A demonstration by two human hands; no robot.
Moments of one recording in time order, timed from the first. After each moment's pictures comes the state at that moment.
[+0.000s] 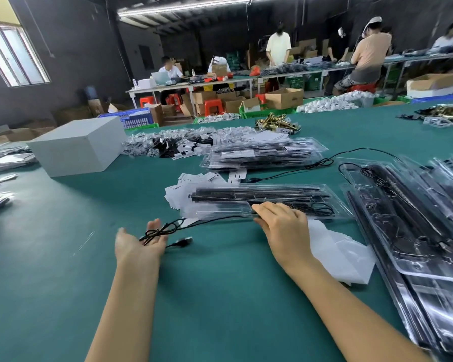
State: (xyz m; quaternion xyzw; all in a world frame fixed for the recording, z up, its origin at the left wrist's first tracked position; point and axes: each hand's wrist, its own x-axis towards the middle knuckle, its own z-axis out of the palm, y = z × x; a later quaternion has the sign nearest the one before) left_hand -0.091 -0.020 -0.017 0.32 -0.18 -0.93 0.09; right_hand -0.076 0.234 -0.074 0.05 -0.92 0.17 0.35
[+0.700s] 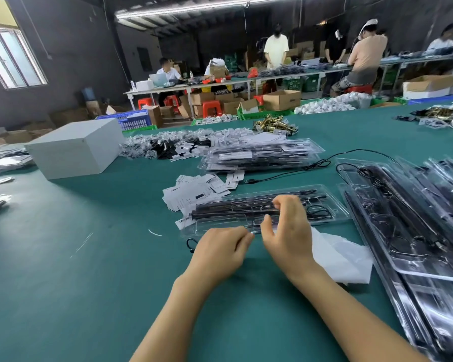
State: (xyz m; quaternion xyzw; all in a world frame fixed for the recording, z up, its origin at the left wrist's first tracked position) left_hand -0.061 0.077 -0.043 -0.28 -0.92 -0.24 0.14; right_hand -0.060 0.234 -0.058 0.05 -0.84 0.31 0.45
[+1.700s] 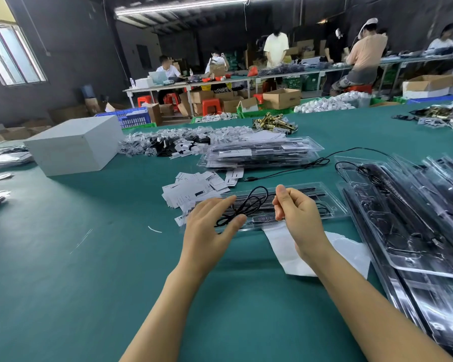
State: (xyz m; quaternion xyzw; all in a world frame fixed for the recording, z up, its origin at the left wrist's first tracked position) left_hand -0.063 0.071 -0.036 -0.23 -0.84 -0.39 0.28; right_hand -0.064 0.251 -0.035 0.02 -0.67 0.71 0.21
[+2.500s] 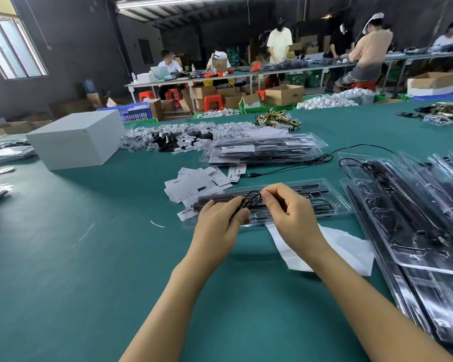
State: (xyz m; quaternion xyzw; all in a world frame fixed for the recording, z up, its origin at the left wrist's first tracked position) left_hand -0.057 0.078 -0.025 -0.26 -0.88 -0.34 0.21; right_hand -0.047 0.239 -0.024 0.11 -0.80 0.51 0.28
